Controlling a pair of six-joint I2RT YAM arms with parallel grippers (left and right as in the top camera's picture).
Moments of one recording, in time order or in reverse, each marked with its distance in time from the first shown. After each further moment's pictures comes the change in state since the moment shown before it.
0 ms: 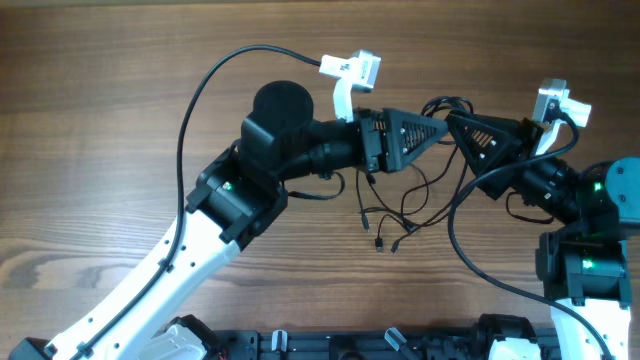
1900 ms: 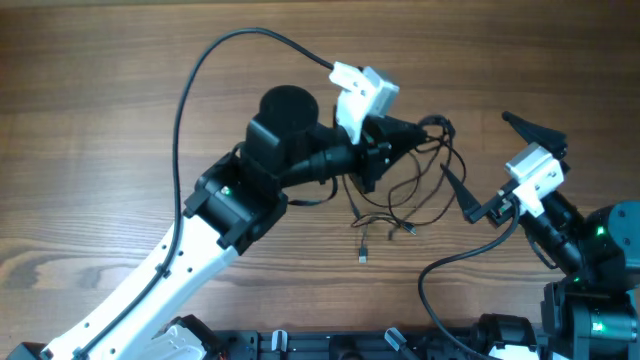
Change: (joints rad) left arm -0.012 -0.016 0.001 -0.113 -0.062 0.586; right arm -0.006 -0.228 0.000 -0.405 0.294 -1.089
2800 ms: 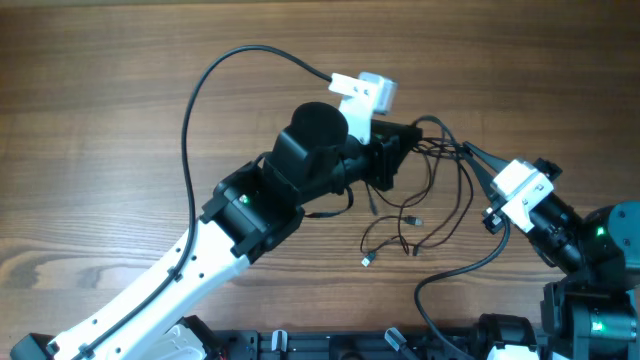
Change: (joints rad) left arm -0.086 0.015 0.000 -0.085 -0.320 -0.239; right arm 0.002 0.000 0.000 0.014 -0.096 -0.121
